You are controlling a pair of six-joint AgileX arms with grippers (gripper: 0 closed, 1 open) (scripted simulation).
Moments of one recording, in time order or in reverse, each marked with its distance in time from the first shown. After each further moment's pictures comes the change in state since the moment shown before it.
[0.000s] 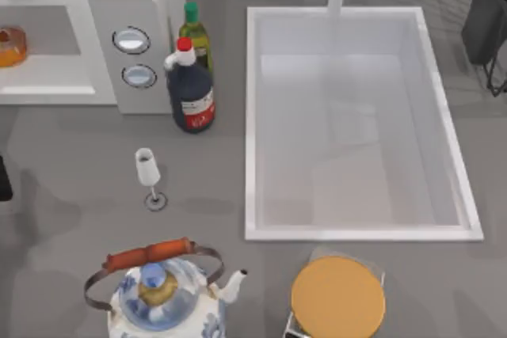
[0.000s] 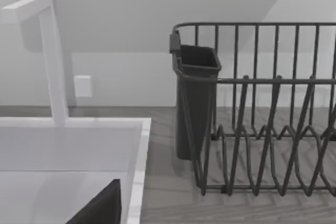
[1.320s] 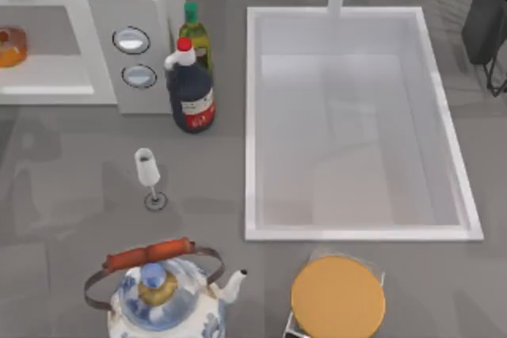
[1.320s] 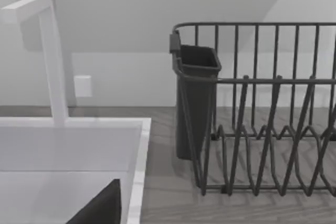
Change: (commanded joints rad) left arm -0.062 -0.481 0.131 -0.528 -0.021 -0.017; right arm 0.000 0.000 0.000 0.000 0.000 0.000
